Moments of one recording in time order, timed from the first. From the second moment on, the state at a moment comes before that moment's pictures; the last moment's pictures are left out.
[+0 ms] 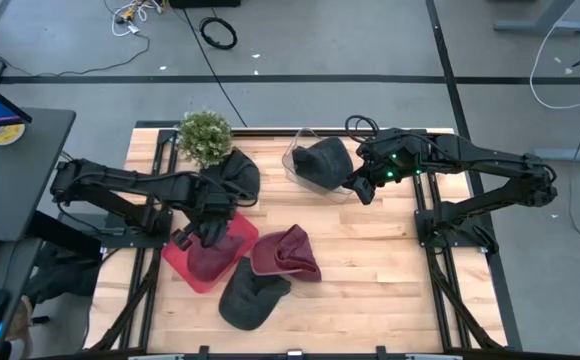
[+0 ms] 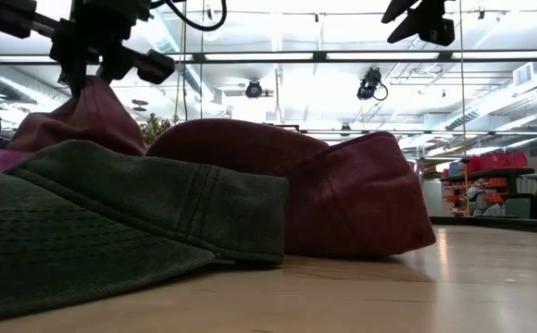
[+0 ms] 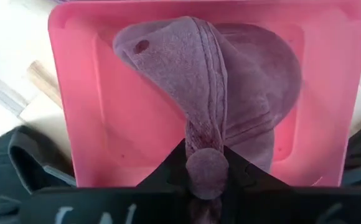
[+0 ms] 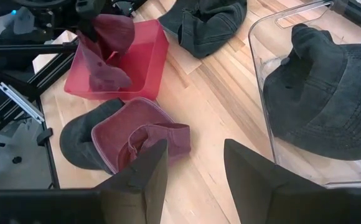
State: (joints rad) left arm -0.10 1.31 1.10 -1.24 0.08 0.68; right arm -0.14 1.17 1.31 -0.90 -0.05 0.55
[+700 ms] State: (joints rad) left arm -0.07 1.32 1.09 -1.10 0.12 0.83; right arm -0.14 1.17 1.31 -0.90 -0.07 0.54
